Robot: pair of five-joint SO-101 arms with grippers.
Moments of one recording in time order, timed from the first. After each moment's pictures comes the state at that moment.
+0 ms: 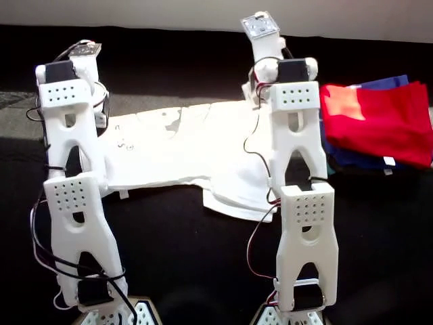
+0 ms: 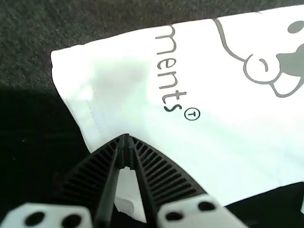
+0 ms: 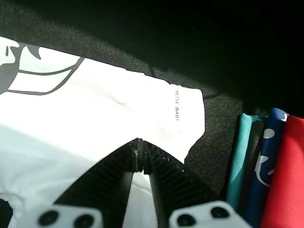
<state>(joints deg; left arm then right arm) -18.4 50.9 -61.3 101.6 -9.0 -13.7 48.0 -74.6 95.3 16.1</state>
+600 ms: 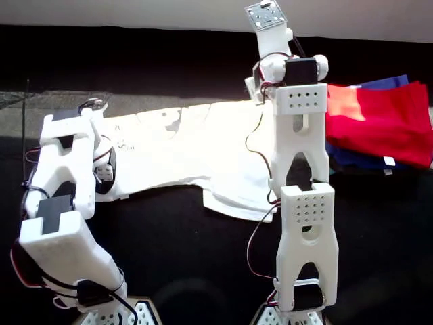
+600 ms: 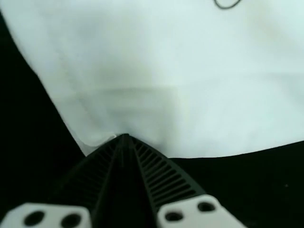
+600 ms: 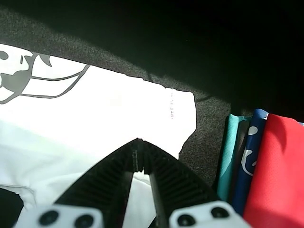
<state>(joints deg) -20.4 16.9 10.8 75.0 -8.8 -13.6 47.8 -82.9 100.4 16.1</state>
